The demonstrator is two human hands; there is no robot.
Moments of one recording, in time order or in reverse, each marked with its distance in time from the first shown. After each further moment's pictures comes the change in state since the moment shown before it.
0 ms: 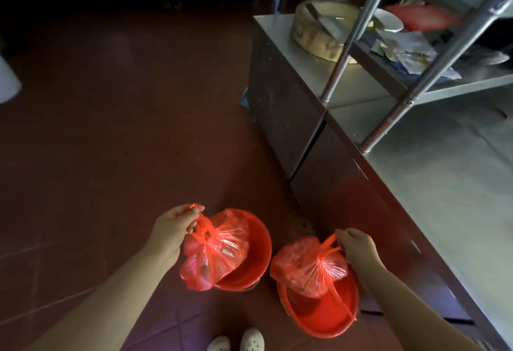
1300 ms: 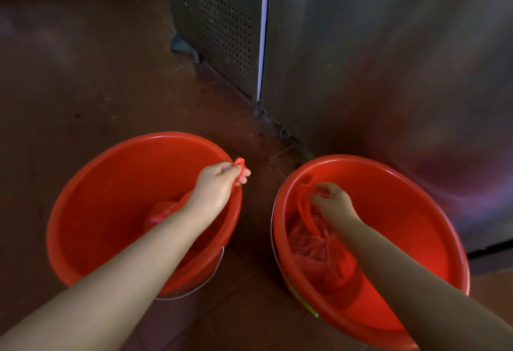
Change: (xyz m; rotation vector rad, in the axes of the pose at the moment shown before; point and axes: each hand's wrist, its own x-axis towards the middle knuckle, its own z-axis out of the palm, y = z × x) left_hand 0.244 -0.518 0.189 0.407 -0.403 0.410; right_hand 0.324 0.488 0.213 0.045 0.077 -0.109
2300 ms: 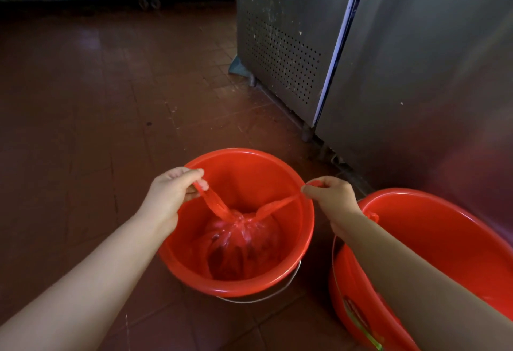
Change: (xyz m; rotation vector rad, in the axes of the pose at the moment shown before) left_hand -0.033 -0.001 -0.210 -0.255 0.308 -0.116; right_hand -0.079 -0.147 0.102 0.156 -0.121 -0.119
